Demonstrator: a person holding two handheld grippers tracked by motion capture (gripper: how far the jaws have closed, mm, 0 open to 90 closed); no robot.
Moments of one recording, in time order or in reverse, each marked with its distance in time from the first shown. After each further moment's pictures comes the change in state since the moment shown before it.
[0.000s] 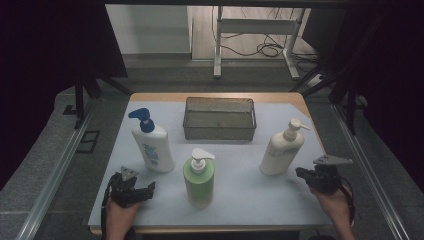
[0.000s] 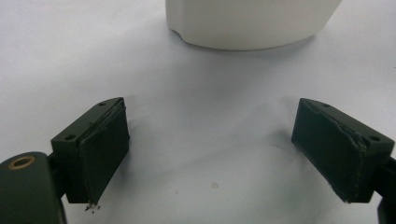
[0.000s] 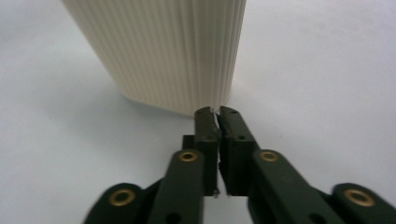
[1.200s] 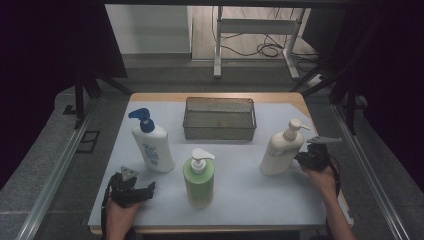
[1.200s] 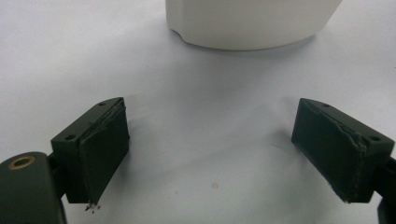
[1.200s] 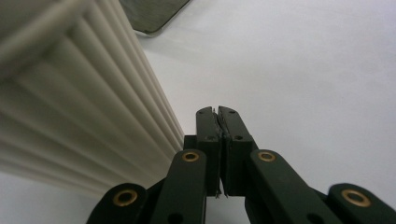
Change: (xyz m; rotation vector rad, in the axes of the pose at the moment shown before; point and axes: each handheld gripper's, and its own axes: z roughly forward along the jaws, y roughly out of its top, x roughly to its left) left arm 0.000 0.000 0.000 0.001 0.001 0.002; right arm -0.040 0.029 0.053 -0.033 0.089 0.073
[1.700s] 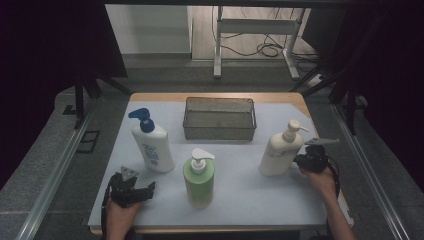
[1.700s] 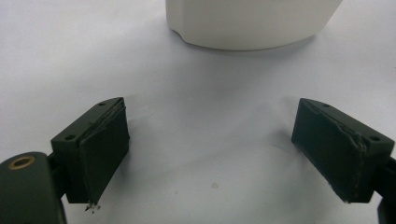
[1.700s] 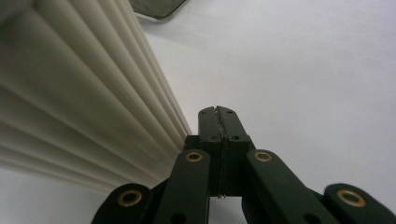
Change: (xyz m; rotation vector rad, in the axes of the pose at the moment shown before) left arm 0.000 0.000 0.000 0.000 0.001 -0.001; right arm 0.005 -0.004 0.002 0.034 0.027 -0.009
